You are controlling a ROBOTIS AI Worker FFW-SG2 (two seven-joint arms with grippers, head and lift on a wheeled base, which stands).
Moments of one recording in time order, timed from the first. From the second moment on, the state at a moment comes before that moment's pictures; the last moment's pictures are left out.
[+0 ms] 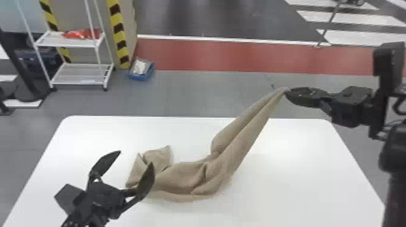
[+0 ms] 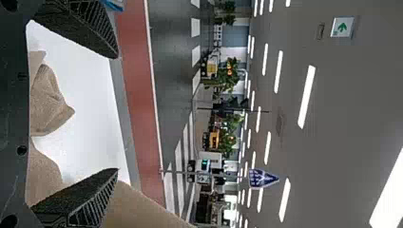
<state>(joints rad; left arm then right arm) 0.31 0.22 -0.18 -1.54 0.19 -0.36 -0.22 -0.17 -0.04 -0.34 -2.11 0.58 0.83 1.33</state>
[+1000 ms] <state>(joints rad) 0.30 0.22 -0.24 -1.43 0.11 -0.41 -0.21 0.10 -0.08 -0.44 -1.79 0.67 0.40 1.14</state>
